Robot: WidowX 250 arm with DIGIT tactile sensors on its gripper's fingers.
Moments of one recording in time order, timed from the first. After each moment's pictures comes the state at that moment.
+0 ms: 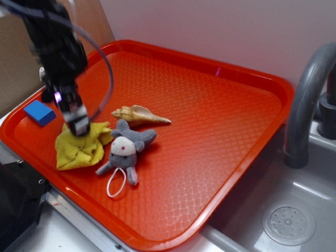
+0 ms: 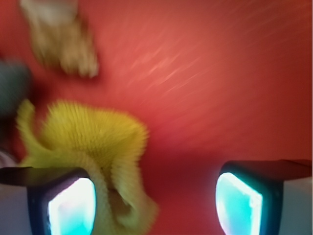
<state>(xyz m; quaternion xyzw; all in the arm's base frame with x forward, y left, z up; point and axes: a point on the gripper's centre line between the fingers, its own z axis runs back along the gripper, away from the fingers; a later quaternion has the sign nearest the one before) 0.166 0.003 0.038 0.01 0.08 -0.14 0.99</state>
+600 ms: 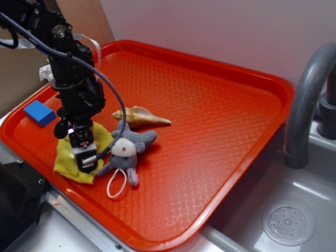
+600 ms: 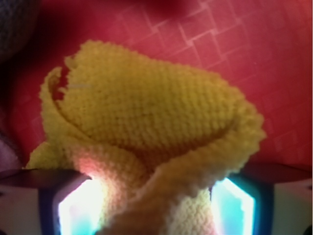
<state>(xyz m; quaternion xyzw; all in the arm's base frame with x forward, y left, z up) 0.149 -0.035 0.013 -0.03 0.11 -0.19 0.97</state>
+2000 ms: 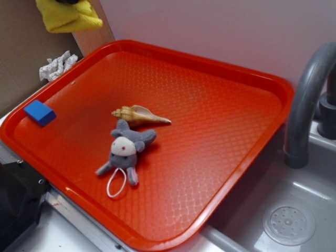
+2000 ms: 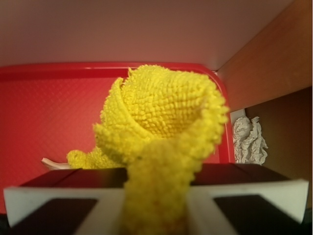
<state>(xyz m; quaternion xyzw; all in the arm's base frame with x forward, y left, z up) 0.250 0.024 0.189 0.06 -0.06 0.01 1.00</state>
